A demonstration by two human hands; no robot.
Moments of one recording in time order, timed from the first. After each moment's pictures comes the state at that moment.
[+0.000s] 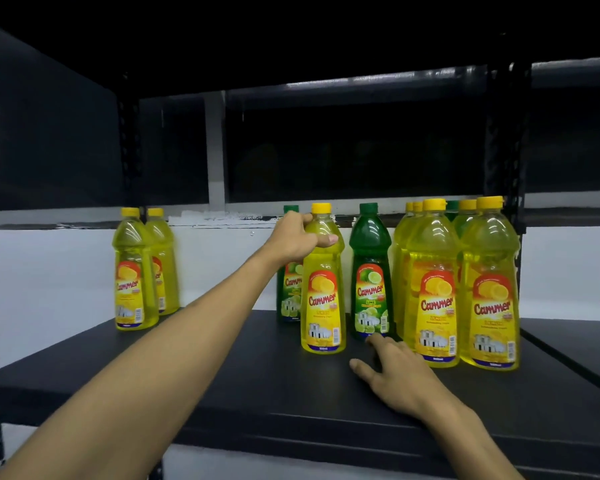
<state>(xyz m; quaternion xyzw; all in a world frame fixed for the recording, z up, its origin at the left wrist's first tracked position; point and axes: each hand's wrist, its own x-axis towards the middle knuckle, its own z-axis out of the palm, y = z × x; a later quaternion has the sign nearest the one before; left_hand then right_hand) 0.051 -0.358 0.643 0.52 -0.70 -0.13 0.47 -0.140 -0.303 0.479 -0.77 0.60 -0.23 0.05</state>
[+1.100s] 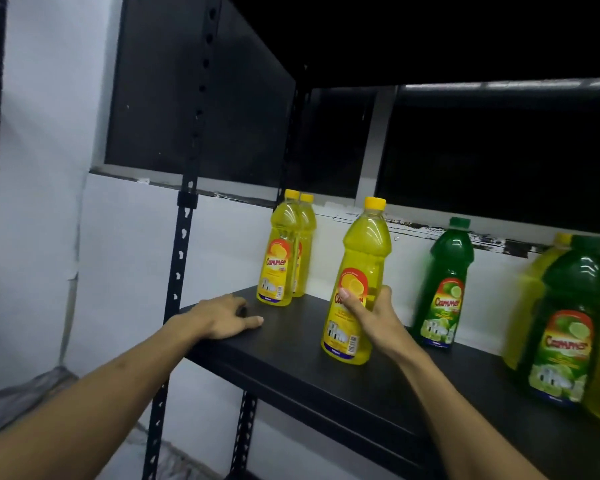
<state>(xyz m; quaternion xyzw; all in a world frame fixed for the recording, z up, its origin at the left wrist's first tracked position) 0.415 -0.273 0.494 0.81 -0.58 -0.02 0.14 0.134 -0.360 0.516 -0.74 0.31 -0.46 0.39</state>
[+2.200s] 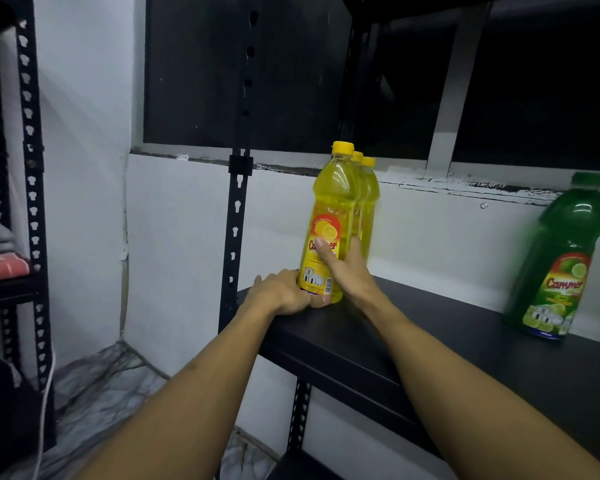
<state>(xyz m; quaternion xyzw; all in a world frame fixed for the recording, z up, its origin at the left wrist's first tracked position) 0.432 -0.301 0.489 0.80 -0.53 -0.09 0.28 0.325 -0.403 0.498 -0.74 0.22 -0.47 0.43</state>
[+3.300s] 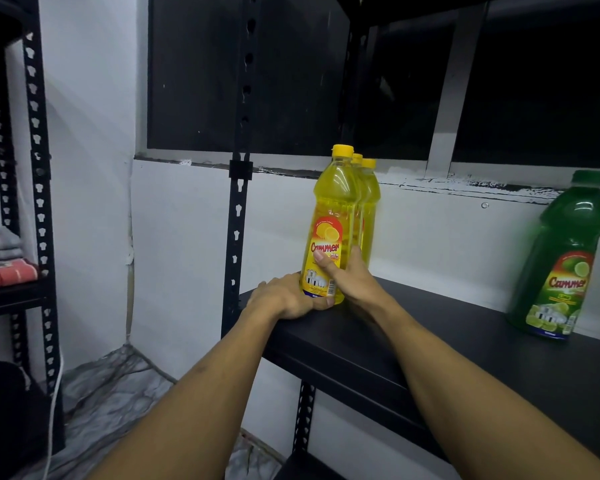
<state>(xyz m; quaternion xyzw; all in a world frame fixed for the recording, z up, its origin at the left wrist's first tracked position) 0.432 -0.305 0.485 0.79 -0.54 -0.11 0.27 0.320 -0.411 0.492 -0.75 0.24 -0.41 0.45</state>
